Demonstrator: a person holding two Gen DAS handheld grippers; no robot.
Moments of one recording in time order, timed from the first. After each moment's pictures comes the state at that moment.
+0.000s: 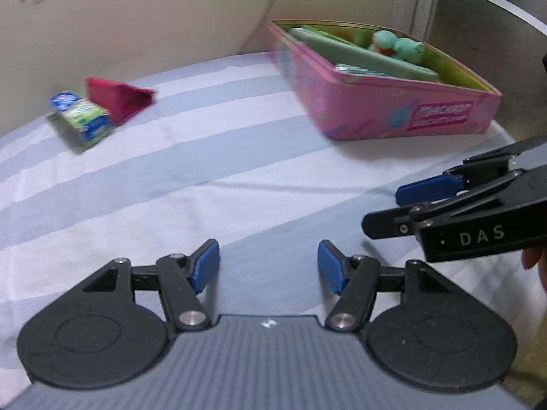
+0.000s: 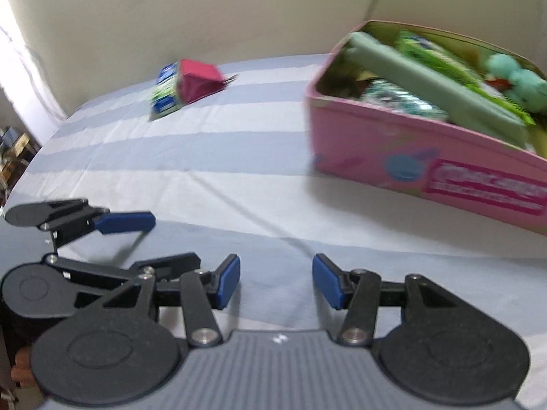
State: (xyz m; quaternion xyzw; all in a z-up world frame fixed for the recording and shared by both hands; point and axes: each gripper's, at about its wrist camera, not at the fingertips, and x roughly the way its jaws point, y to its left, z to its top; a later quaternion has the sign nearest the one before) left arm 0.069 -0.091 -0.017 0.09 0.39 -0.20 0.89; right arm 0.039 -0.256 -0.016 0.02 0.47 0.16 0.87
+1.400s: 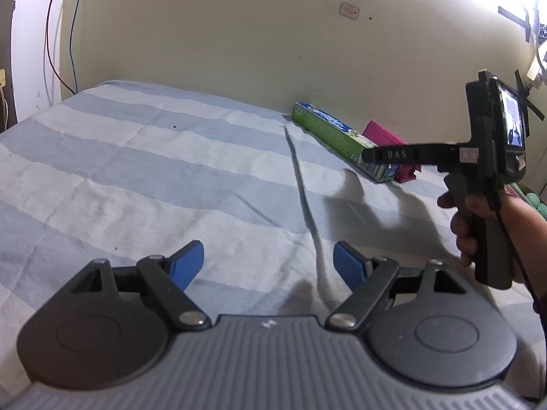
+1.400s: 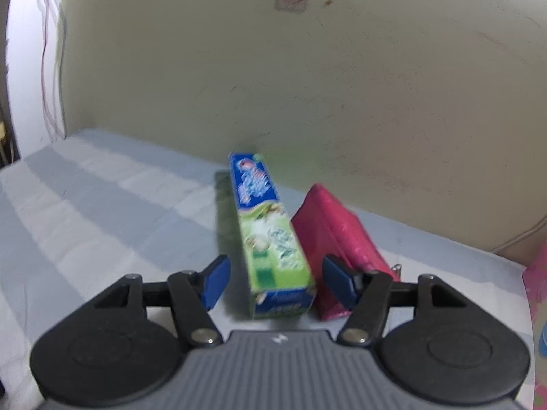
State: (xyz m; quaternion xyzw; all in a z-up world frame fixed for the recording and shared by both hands) left arm 0.083 0.147 -0.030 -0.11 0.30 -0.01 0.95; right arm 0.224 -0.026 -0.026 -0.11 0.29 0.18 0.93
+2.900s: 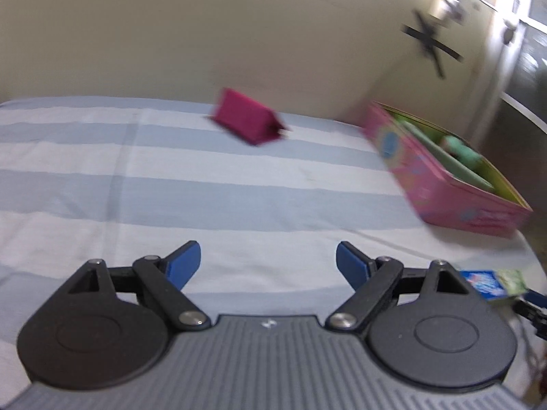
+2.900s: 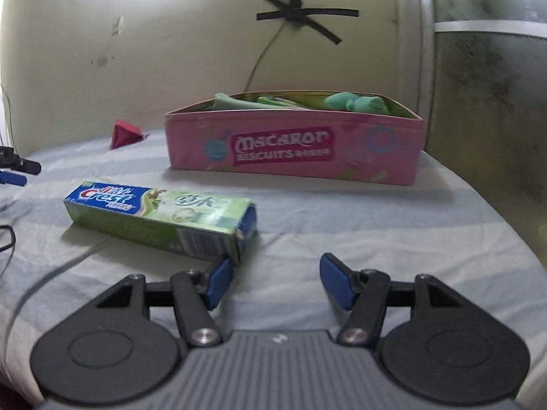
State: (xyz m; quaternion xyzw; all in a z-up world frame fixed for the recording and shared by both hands) left arm 0.073 0.026 -0.005 -0.06 0.33 -0.16 0.93; right arm -0.104 -0.414 -0.043 0.02 0.28 0.02 0.96
